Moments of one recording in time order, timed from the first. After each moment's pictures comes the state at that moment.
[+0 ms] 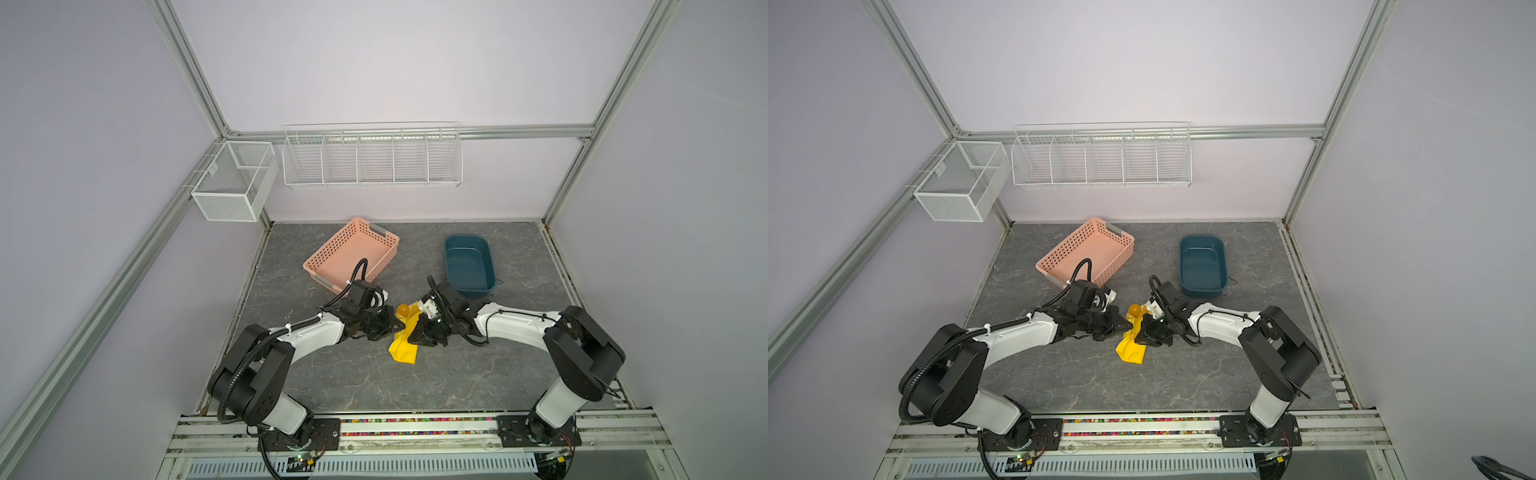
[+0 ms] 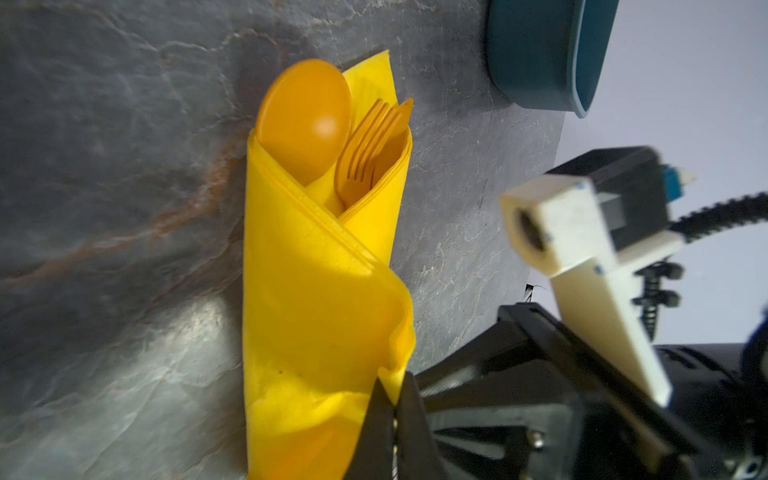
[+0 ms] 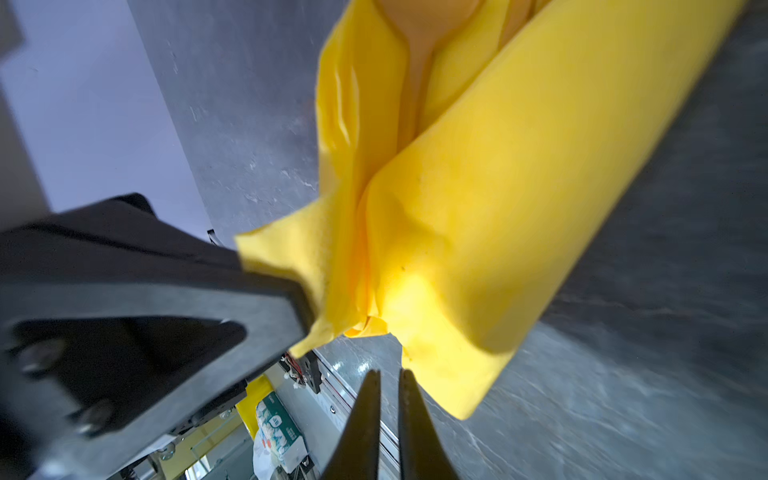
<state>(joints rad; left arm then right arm) -0.60 1.52 0.72 -0.06 0.61 -0.89 0.72 1.65 0.89 -0.25 -0.57 0.91</state>
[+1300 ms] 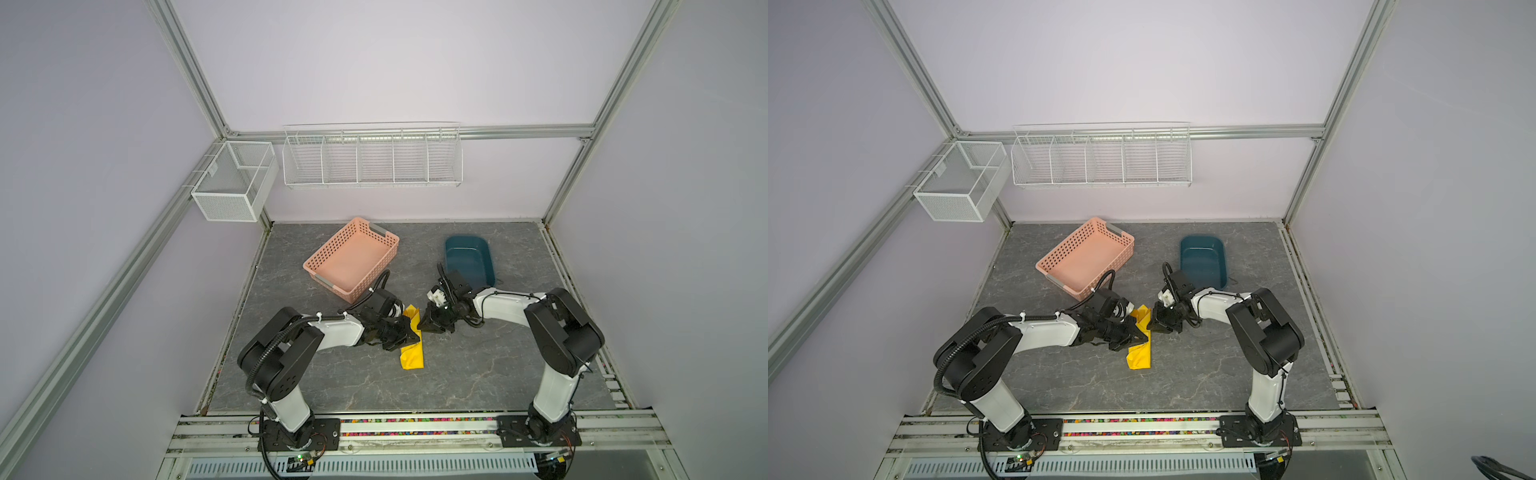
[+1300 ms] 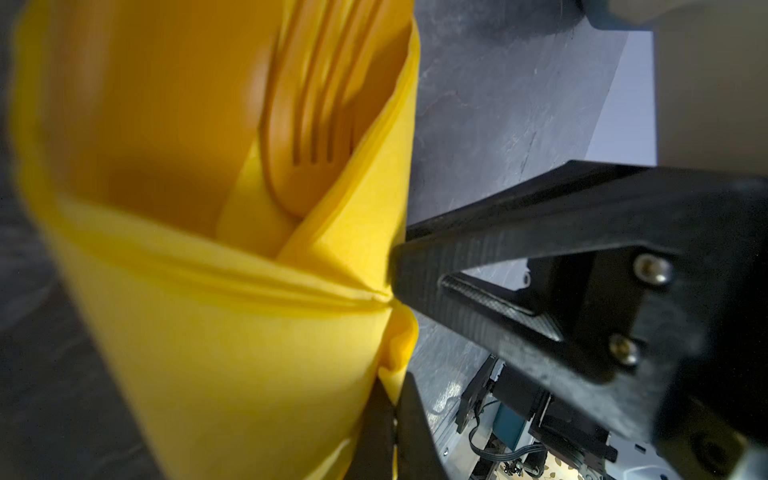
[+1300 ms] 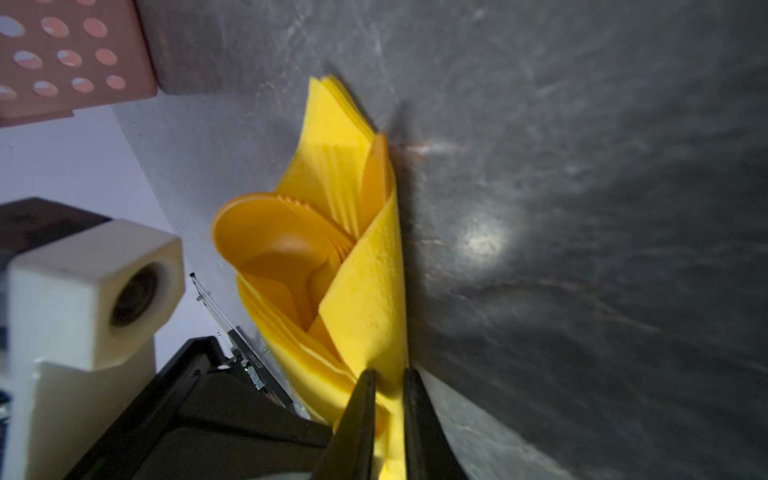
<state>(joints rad) -0.74 1.70 0.75 0.06 0.60 -0.99 0.58 1.84 1.01 -0.32 -0.61 0.77</state>
